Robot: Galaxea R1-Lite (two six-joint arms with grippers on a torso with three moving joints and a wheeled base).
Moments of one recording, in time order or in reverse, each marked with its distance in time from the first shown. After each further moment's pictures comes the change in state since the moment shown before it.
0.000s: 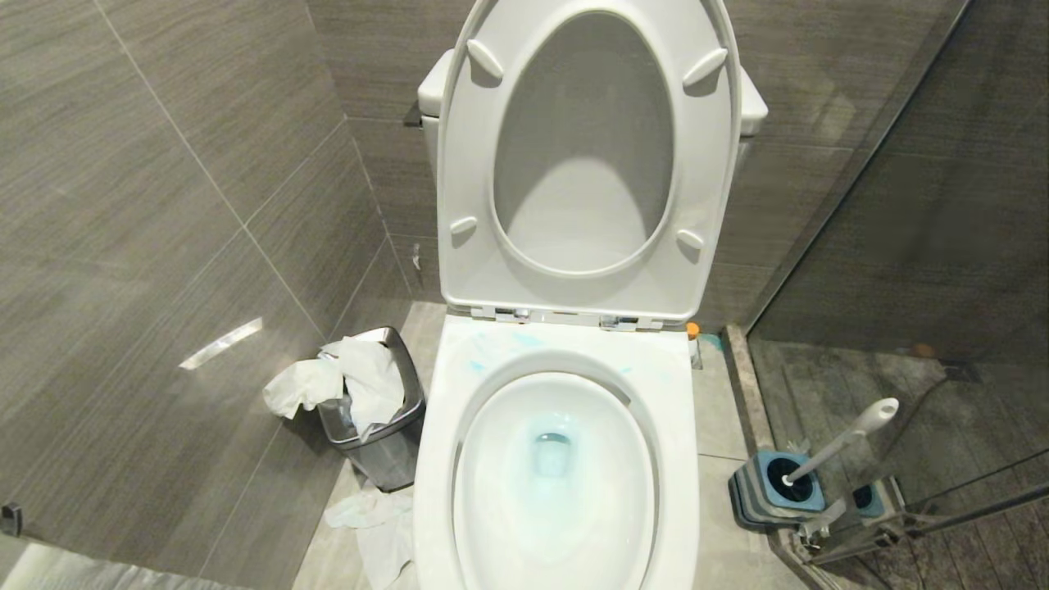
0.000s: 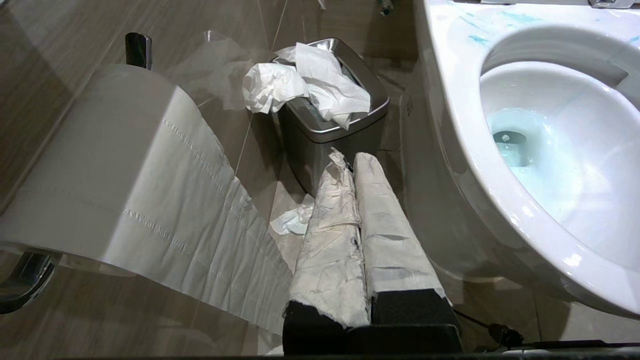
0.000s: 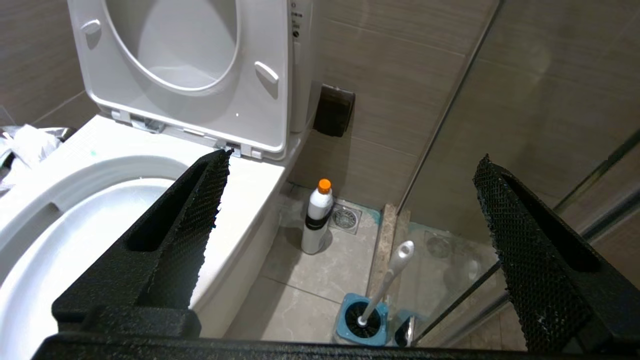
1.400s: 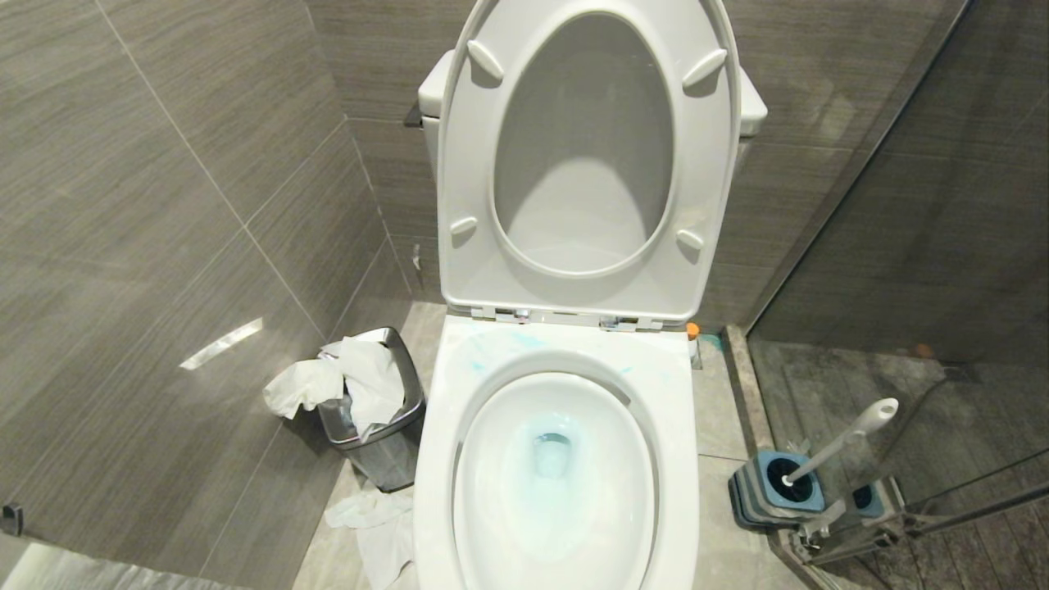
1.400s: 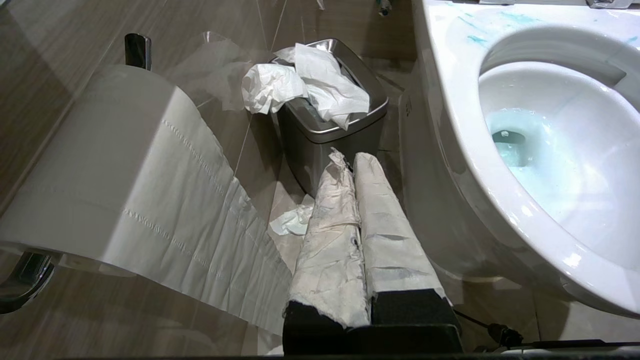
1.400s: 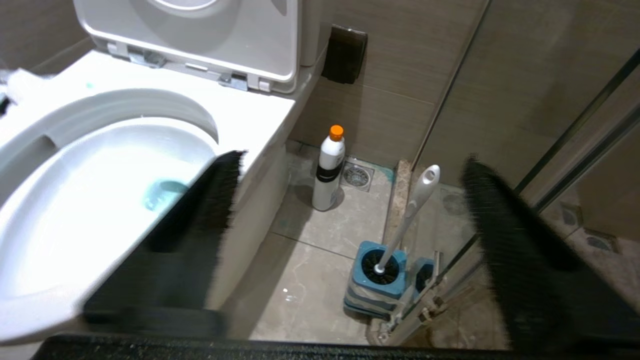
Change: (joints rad) left arm 0.000 0.000 0.000 0.000 0.000 0.000; right arm 0.039 -0.286 0.347 -0.009 -0.039 0.011
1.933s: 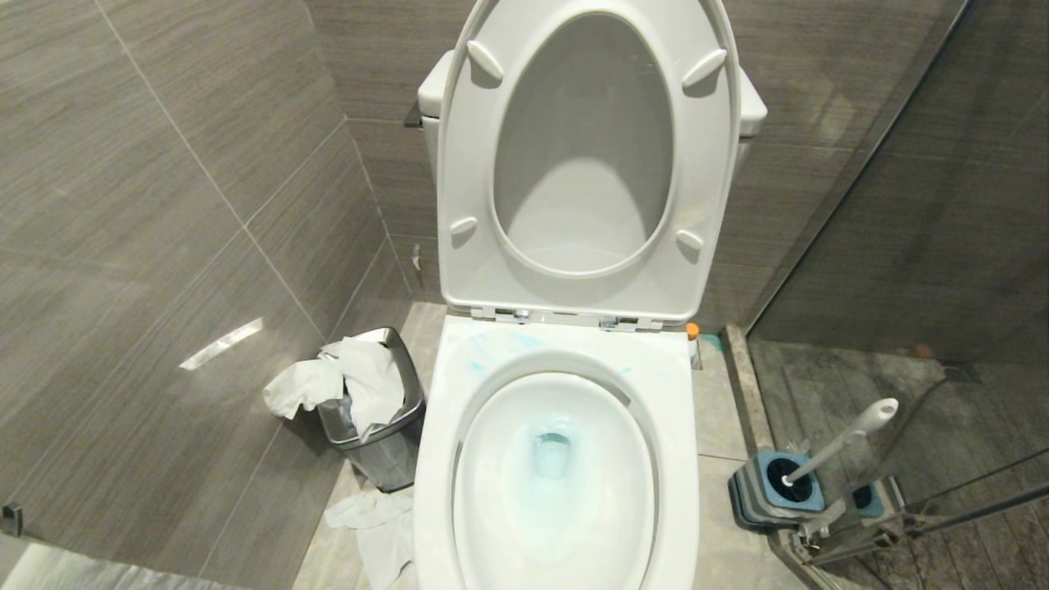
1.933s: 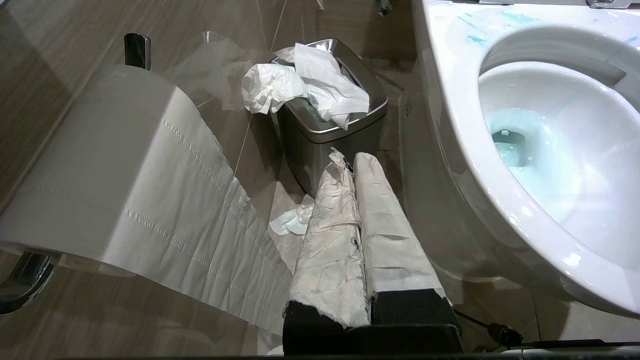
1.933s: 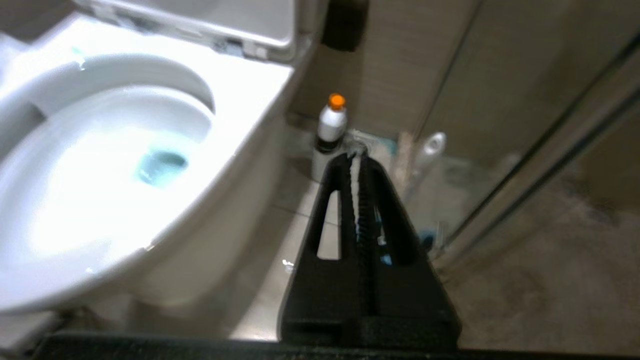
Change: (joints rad) left arm 0.000 0.000 0.000 0.000 0.000 0.000; right arm 0.000 0.000 0.001 0.079 -0.021 -0.003
